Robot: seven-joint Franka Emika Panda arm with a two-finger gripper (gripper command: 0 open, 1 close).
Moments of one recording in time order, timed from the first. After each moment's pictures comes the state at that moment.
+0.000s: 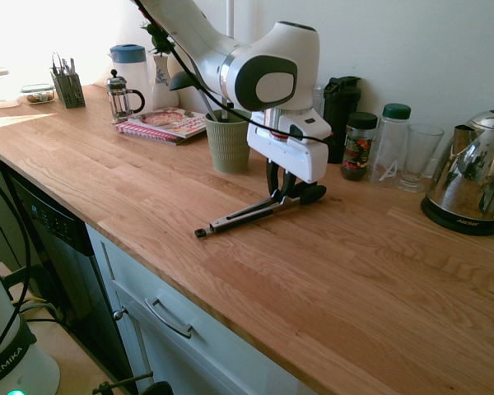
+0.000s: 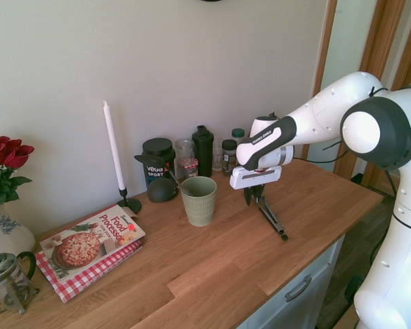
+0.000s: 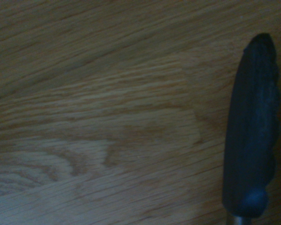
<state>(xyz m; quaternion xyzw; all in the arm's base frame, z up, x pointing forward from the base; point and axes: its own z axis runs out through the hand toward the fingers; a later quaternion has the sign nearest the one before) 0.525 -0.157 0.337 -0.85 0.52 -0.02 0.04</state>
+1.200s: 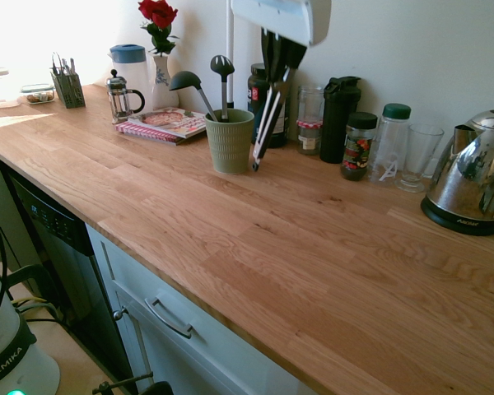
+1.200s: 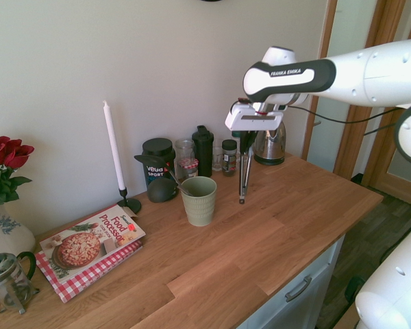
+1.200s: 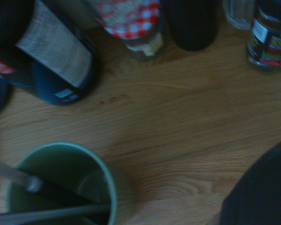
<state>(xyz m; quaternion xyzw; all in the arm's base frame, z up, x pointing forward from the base) 0.505 -0.112 0.600 -0.87 0.46 -0.10 0.13</state>
